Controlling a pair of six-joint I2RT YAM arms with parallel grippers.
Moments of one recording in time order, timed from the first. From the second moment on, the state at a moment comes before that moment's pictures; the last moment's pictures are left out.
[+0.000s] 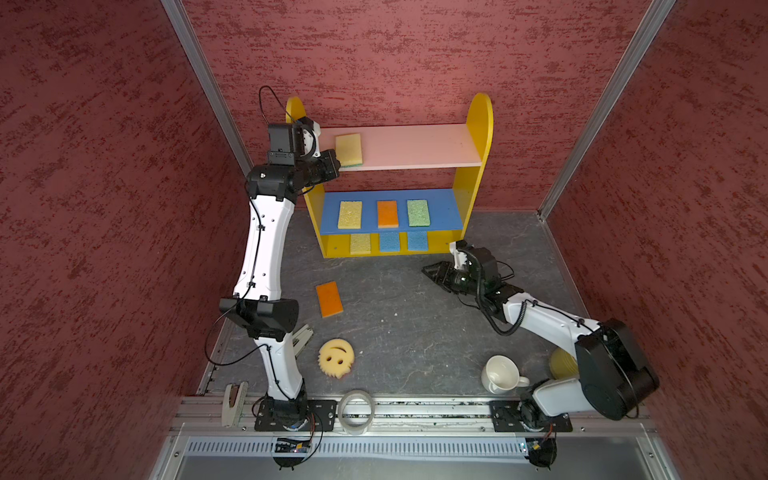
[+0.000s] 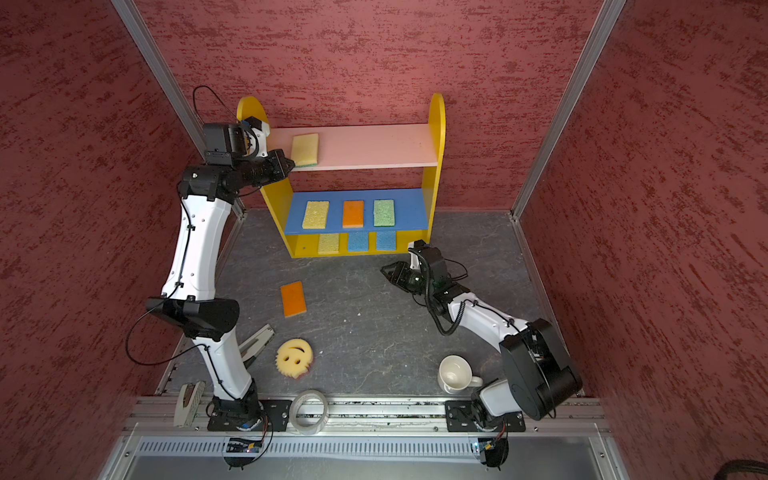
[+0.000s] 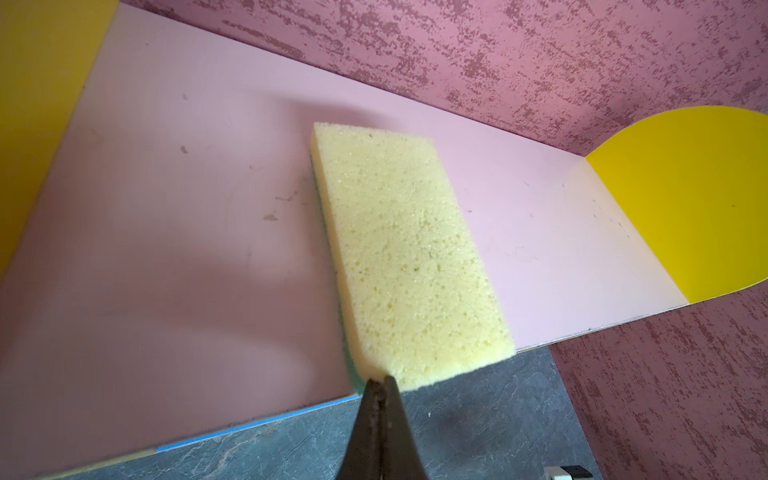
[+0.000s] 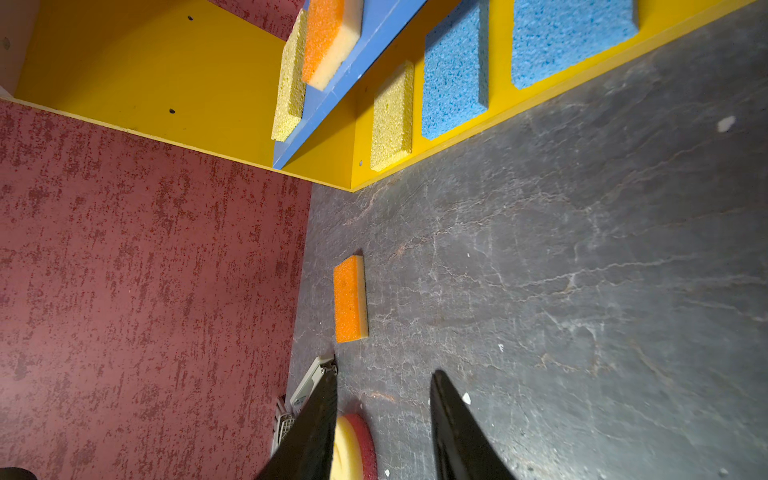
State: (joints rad) left arm -0.10 1.94 2.49 -1.01 0.30 -0.35; right arm 0.47 1.44 0.79 0.22 -0.43 0.97
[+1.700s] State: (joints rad) left arm -0.24 1.78 2.29 -0.91 0.07 -0.38; right arm 0.47 1.44 0.77 0.24 -0.45 0.99
